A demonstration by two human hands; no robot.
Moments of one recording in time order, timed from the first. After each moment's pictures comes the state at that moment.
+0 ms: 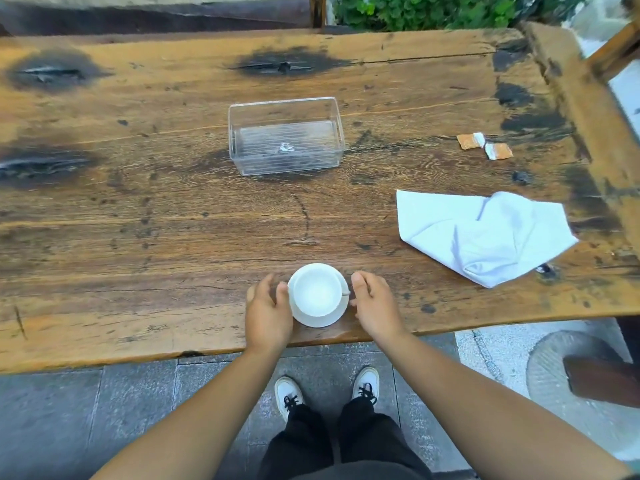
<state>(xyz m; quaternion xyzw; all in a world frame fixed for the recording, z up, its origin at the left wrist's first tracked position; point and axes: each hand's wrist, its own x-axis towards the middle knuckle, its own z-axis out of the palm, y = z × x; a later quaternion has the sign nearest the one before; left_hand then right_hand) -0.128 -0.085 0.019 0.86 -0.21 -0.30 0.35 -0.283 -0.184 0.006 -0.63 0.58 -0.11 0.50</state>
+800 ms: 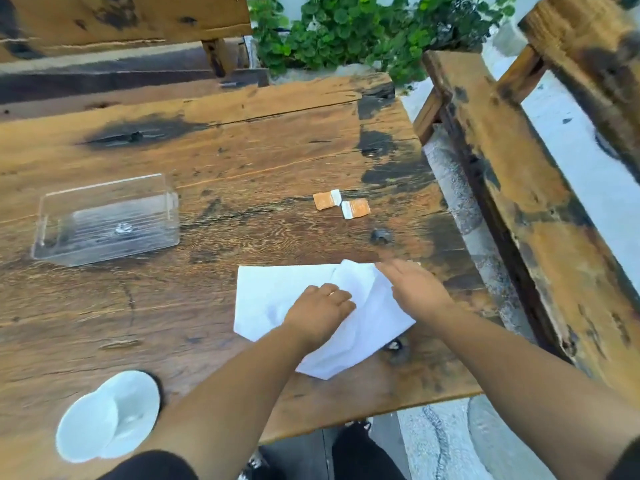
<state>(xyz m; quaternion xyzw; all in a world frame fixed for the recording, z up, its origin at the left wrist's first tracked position) -0.396 -0.431 0.007 0.59 -0.79 -0.15 -0.07 -0.595 -0.549 -0.007 -0.88 0.43 0.12 0.16</state>
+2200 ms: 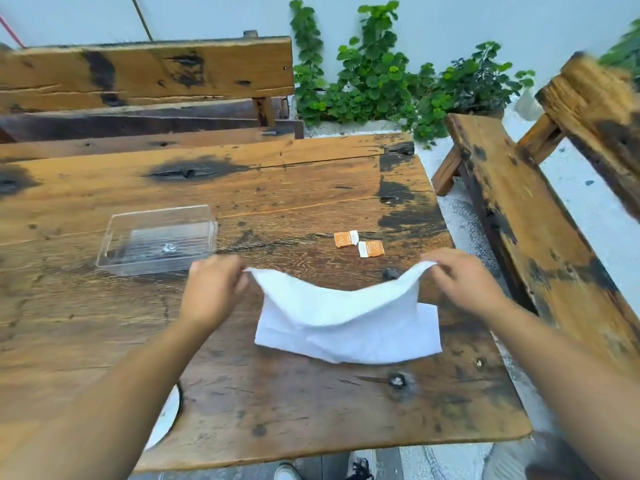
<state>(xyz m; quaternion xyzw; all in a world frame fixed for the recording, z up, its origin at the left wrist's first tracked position) -0.250 -0.387 0.126 0.81 -0.56 0.00 0.15 -0.613 -0.594 0.122 -0.87 0.40 -0.16 0.24</state>
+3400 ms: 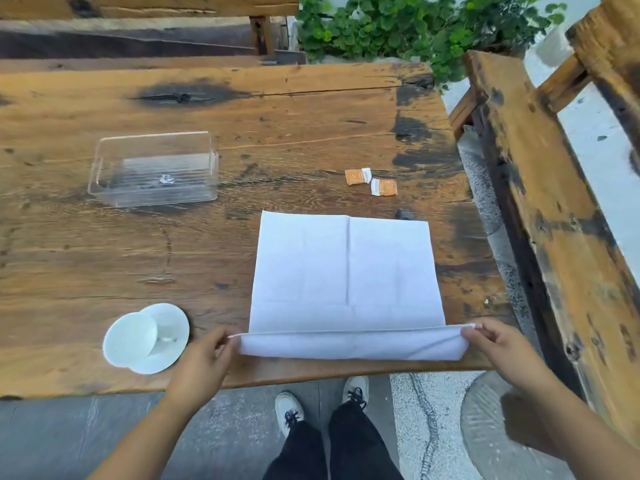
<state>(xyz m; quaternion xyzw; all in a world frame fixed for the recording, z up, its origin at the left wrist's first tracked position) -0.308 -0.191 0.033 0.84 -0.38 -0.29 0.25 -0.722 -0.440 0.037 -0.67 0.57 -0.06 0.47</state>
